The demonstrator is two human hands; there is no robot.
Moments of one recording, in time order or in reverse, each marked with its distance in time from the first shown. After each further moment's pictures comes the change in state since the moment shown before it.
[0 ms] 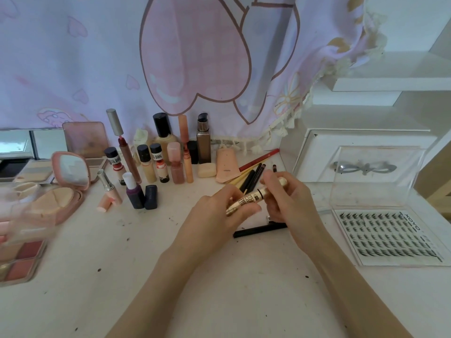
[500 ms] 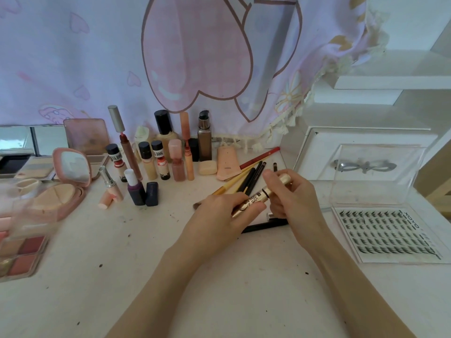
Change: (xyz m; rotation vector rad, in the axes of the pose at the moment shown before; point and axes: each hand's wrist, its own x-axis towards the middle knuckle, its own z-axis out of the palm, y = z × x) left_hand -0.002 0.002 0.005 0.086 -0.022 0.081; right_hand 0.002 0.003 -0.003 0.066 0.039 -0.012
